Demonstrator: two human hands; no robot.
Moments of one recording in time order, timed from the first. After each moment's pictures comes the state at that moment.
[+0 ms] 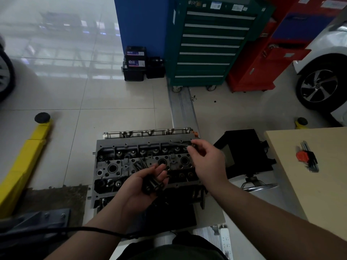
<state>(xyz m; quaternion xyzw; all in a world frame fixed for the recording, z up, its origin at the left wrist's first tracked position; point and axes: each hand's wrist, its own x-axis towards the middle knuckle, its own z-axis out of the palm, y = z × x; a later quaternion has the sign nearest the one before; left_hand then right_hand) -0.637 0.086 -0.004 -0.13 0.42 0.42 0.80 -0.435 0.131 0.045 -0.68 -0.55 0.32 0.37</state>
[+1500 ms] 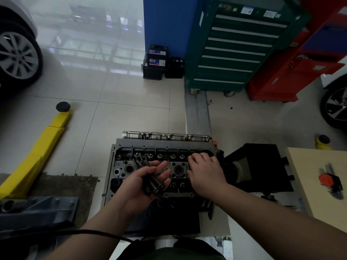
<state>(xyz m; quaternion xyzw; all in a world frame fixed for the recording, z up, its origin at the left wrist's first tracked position) -0.679 0.090 0.003 -0.11 0.37 0.48 0.79 -0.459 0.162 -0.007 -0.53 -0.84 0.05 -0.15</state>
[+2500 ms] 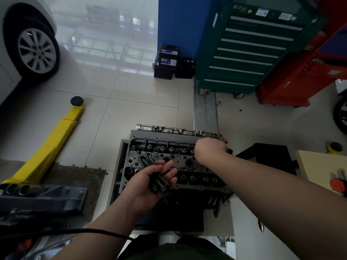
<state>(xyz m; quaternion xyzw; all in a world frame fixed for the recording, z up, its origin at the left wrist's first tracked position) -0.689 0.057 0.000 -0.13 0.37 0.50 0.77 -0.523 0.211 0.036 -0.59 -0.74 0.07 -0.30</state>
